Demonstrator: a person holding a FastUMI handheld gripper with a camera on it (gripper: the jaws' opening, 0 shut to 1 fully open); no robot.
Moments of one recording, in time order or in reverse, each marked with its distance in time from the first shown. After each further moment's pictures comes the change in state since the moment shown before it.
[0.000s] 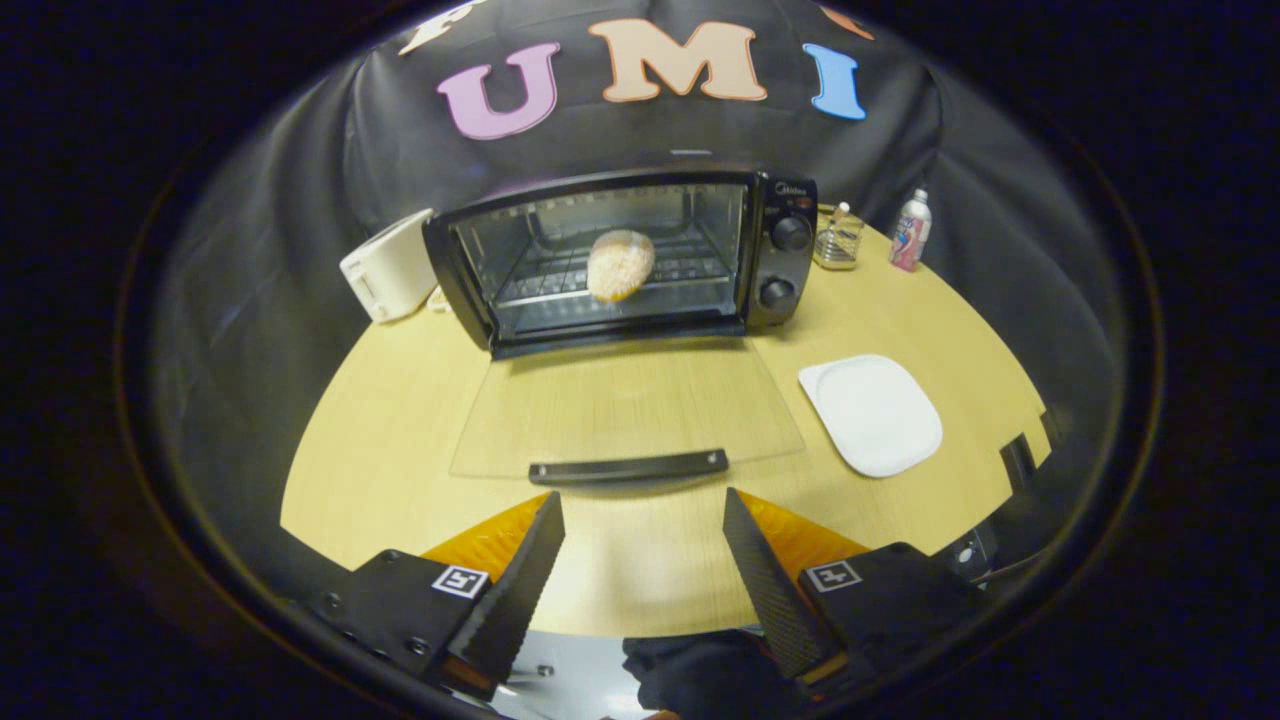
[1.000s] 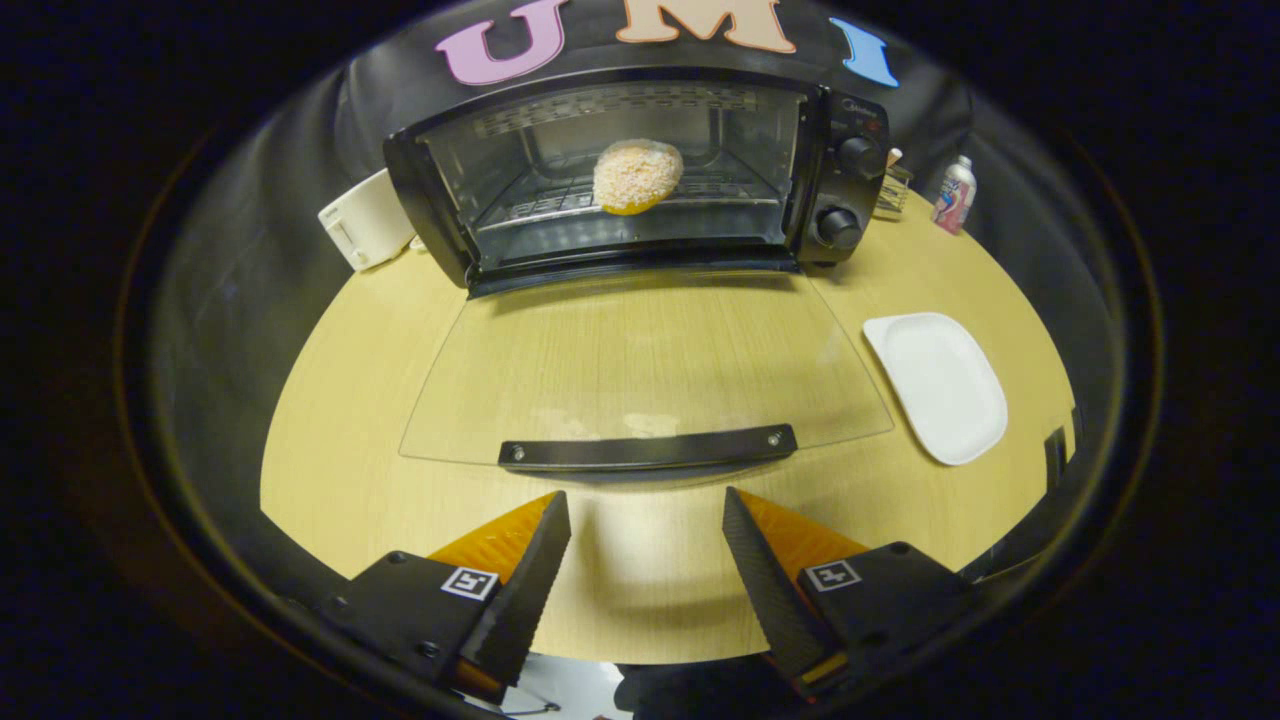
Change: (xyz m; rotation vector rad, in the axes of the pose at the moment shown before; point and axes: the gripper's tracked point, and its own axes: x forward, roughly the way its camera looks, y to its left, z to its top) arm 0.076 0.014 -0.014 -0.009 0.144 0.016
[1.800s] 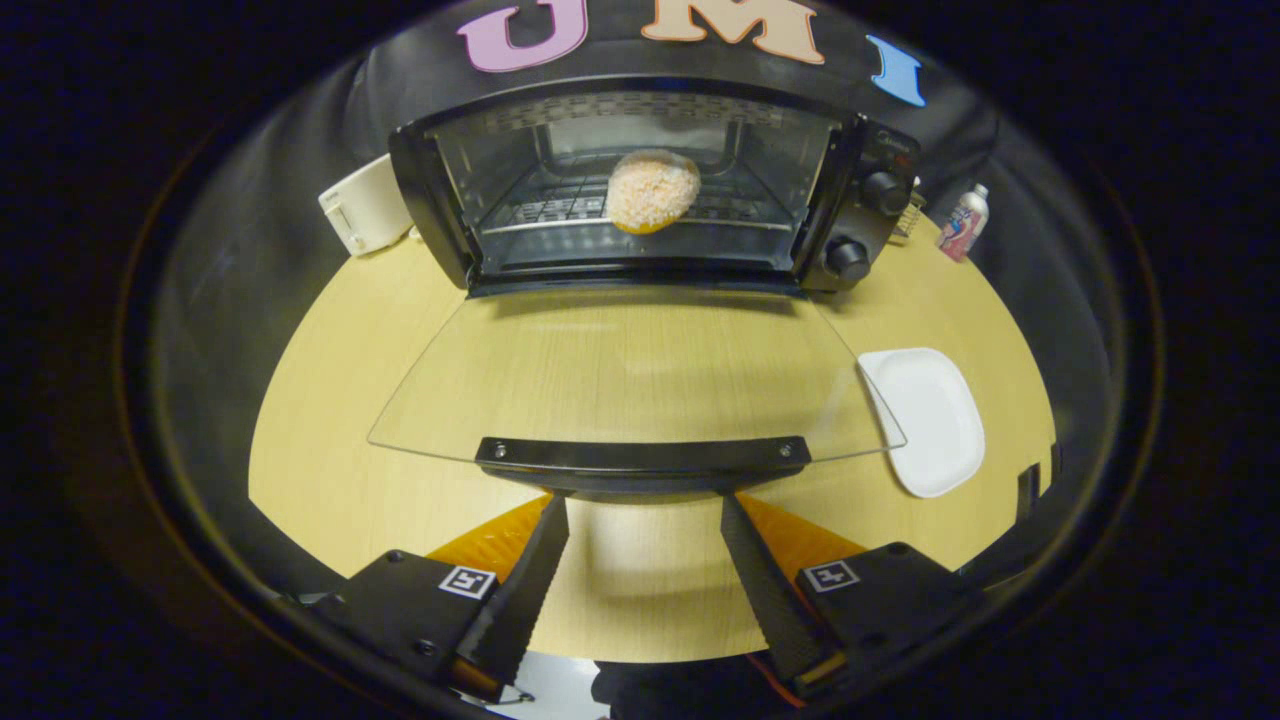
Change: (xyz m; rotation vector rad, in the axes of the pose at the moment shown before) arm -0.020 0.000 0.027 -0.079 -0.023 -0.045
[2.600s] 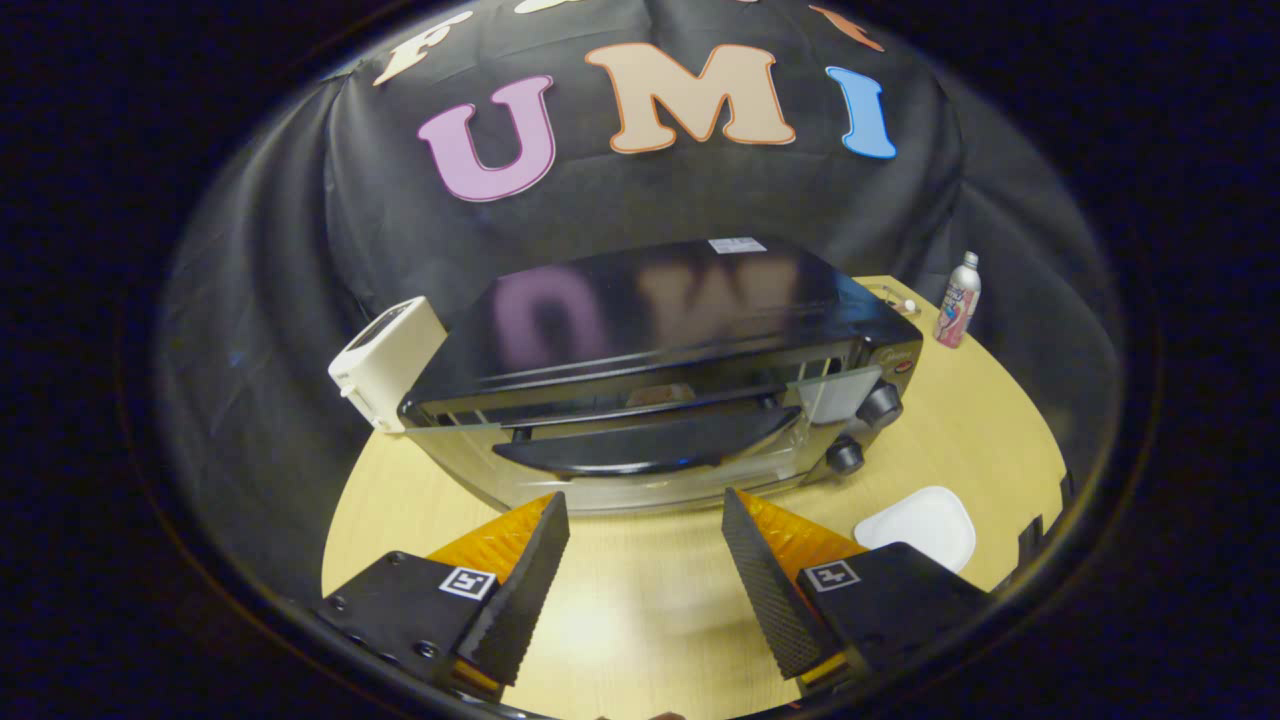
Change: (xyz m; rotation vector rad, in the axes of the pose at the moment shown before) arm -0.016 0.008 0.170 0.166 -0.333 0.052
